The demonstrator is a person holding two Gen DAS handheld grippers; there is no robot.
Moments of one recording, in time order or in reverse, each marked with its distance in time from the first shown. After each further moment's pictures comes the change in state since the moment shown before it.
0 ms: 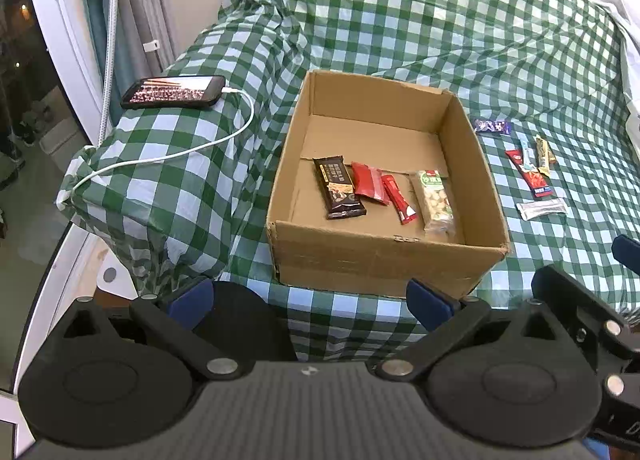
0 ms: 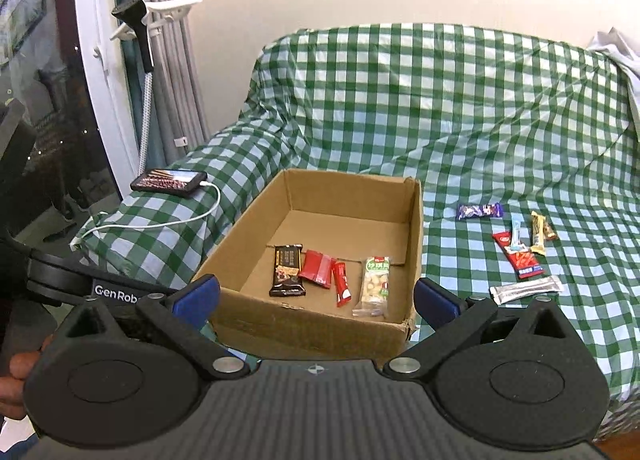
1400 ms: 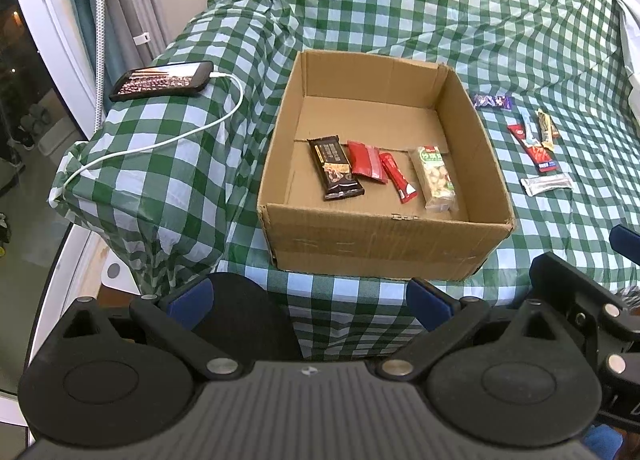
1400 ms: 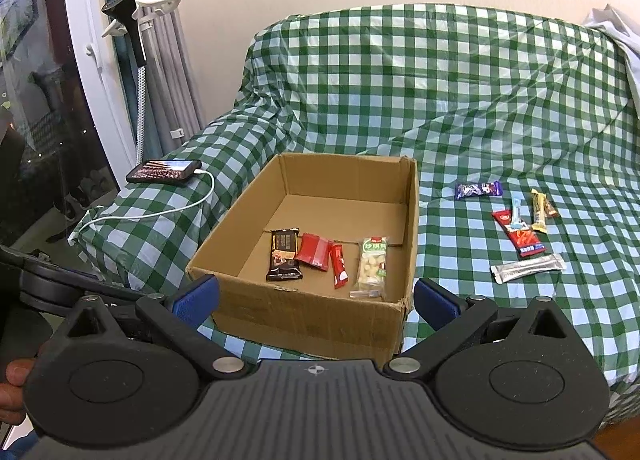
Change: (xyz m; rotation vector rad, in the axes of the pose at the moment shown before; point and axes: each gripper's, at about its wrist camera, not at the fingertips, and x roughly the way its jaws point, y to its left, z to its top) left arm 0.022 -0.010 -0.002 0.045 0.055 0.015; right arm 0.009 -0.013 -0.010 0.042 0.044 0.009
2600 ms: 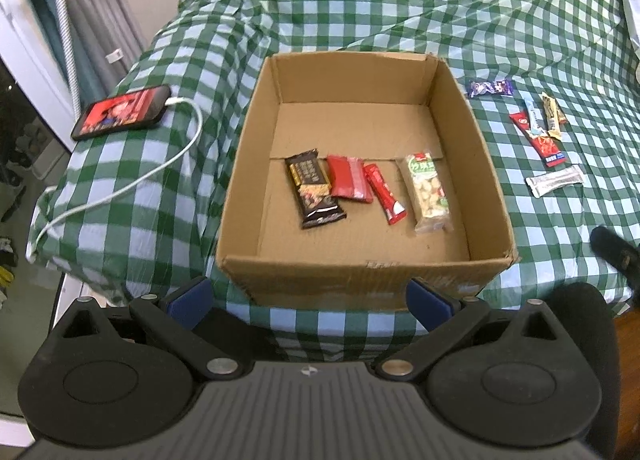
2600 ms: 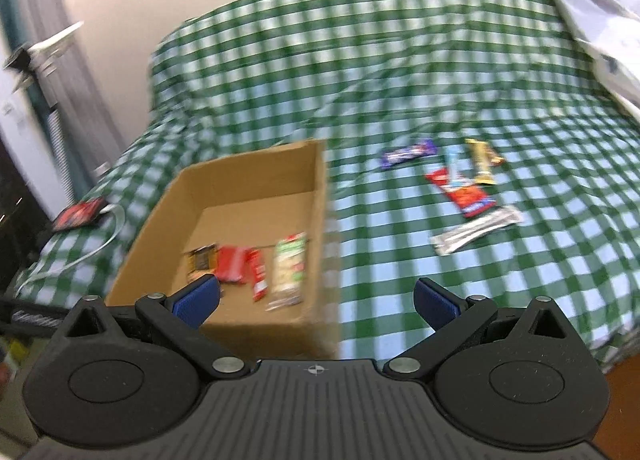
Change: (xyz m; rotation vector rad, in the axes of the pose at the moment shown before) left arm 0.039 -0.047 0.054 0.084 0.043 0.034; right arm 0.042 -0.097 -0.002 0.256 0.014 -0.140
